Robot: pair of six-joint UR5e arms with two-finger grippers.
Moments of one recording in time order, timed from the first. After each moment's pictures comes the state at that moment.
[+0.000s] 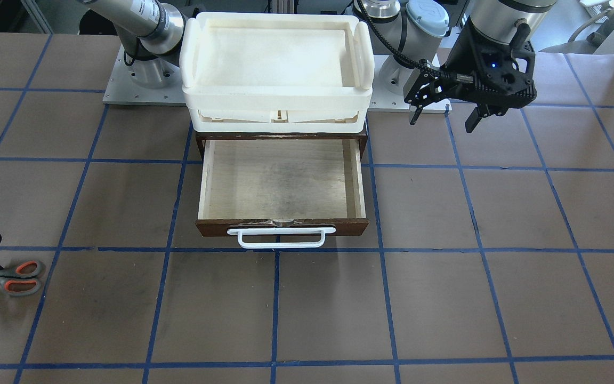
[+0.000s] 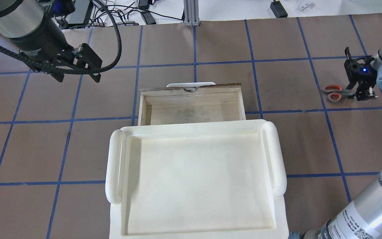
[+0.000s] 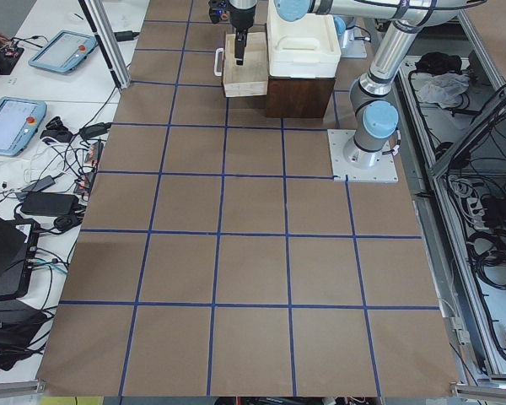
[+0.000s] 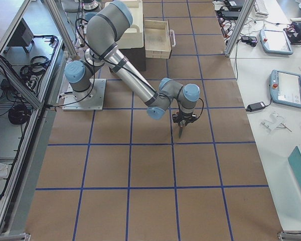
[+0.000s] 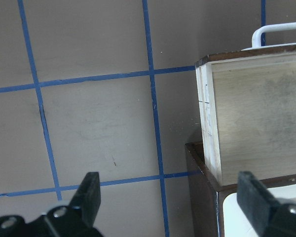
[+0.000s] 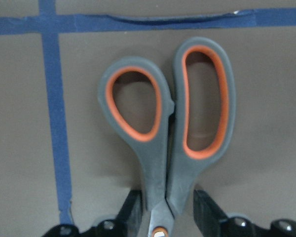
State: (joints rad) left arm -1.51 -1.51 -1.56 -1.61 1.52 0.15; right arm 1.02 -0.98 1.65 -2.27 -1.57 -2.10
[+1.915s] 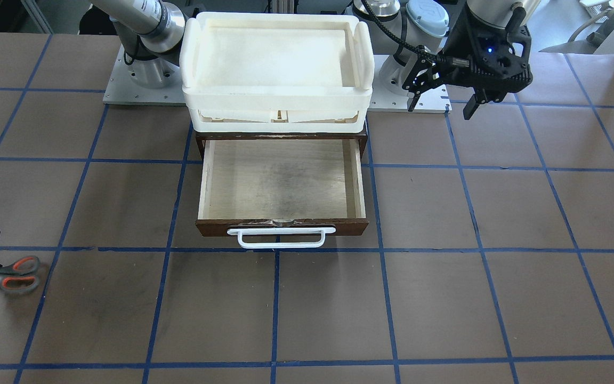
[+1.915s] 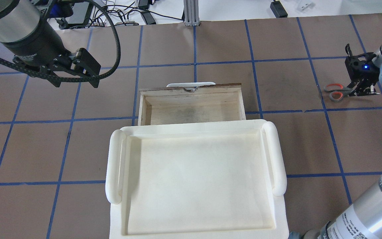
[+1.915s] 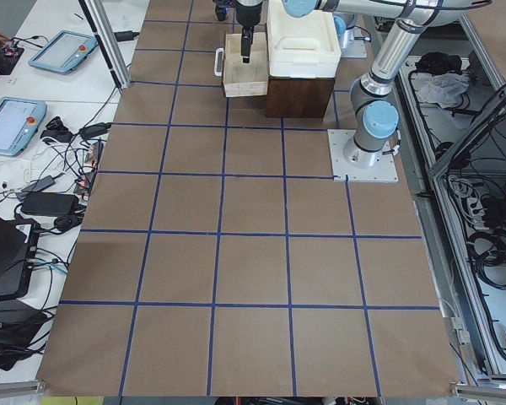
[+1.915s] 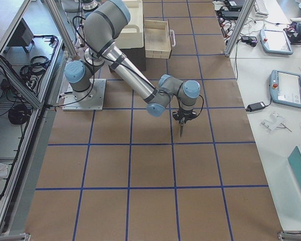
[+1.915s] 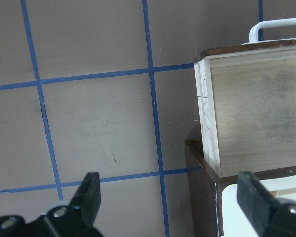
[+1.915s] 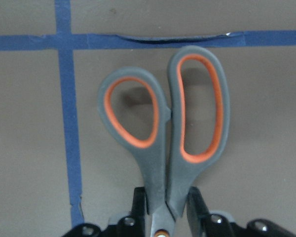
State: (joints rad) left arm -1.52 -1.48 -1.56 -1.65 1.52 0.15; right arm 1.03 -1.03 1.65 -2.22 -1.57 -2.11
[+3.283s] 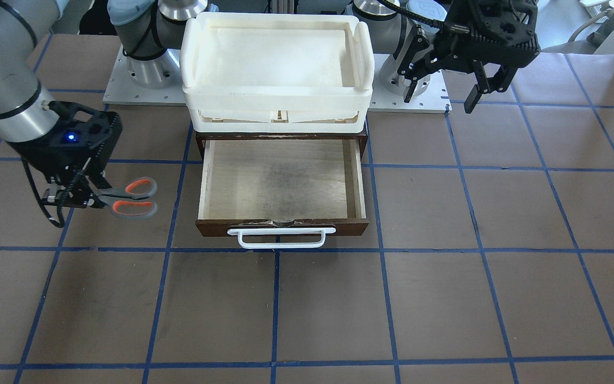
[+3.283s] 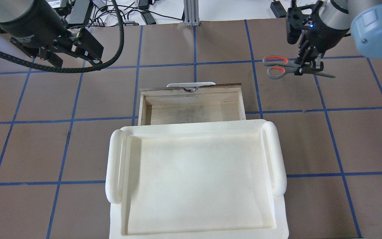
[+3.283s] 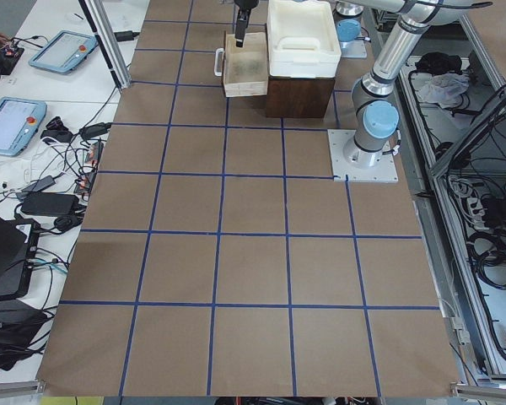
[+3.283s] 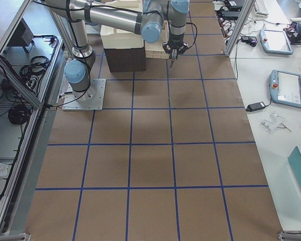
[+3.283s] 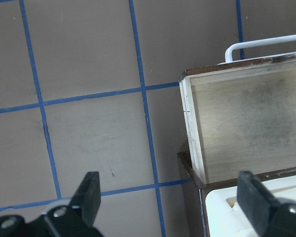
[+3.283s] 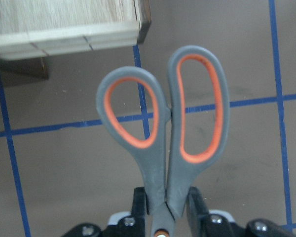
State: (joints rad) left arm -1.56 -1.48 -1.49 -1.63 1.51 0.15; right arm 1.49 -1.46 1.60 -1.76 -1.50 -1.52
